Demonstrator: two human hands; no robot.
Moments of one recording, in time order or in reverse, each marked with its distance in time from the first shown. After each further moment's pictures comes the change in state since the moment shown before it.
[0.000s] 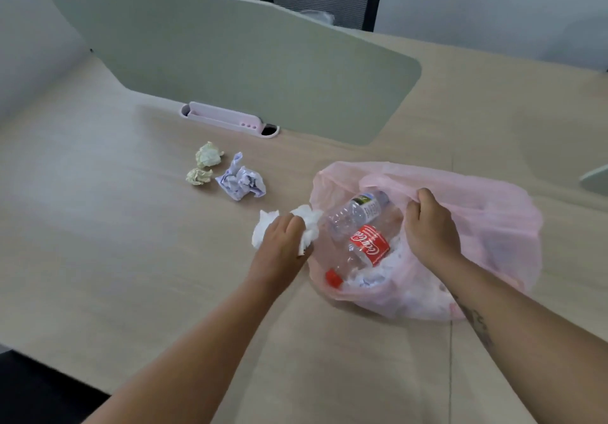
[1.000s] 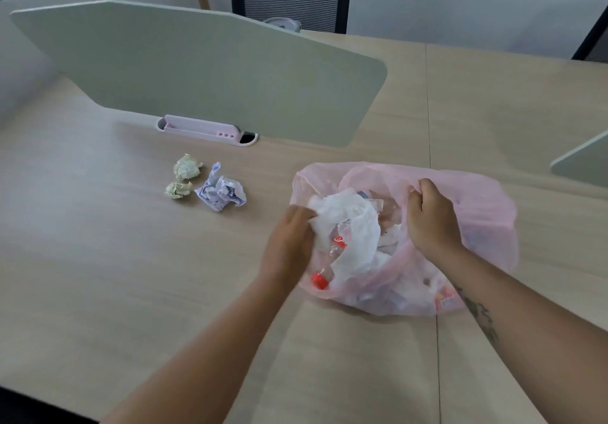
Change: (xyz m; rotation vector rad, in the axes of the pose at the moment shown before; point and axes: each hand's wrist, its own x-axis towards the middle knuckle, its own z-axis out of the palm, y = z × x) left_hand 0.031 0.050 0.008 -0.199 -0.032 -0.142; right_hand 0.014 0.027 -0.018 0.135 0.083 0.034
